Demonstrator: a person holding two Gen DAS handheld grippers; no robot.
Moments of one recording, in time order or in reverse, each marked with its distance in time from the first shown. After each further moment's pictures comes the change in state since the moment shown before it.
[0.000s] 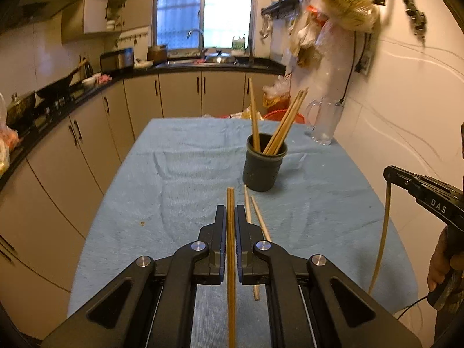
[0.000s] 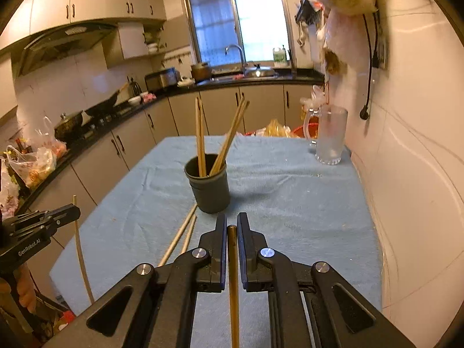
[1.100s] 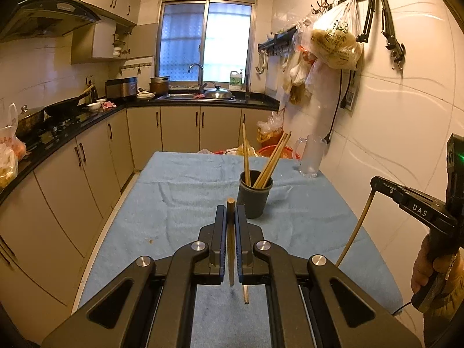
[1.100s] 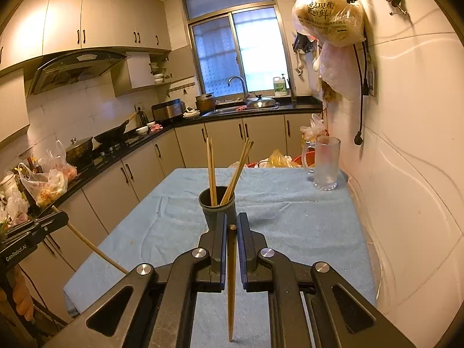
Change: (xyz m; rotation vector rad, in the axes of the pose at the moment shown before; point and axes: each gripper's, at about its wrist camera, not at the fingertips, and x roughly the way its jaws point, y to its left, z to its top) left arm -0.071 0.001 0.001 -0.032 -0.168 -0.020; right arm -0.056 0.006 0.003 0.014 -0.152 0.018
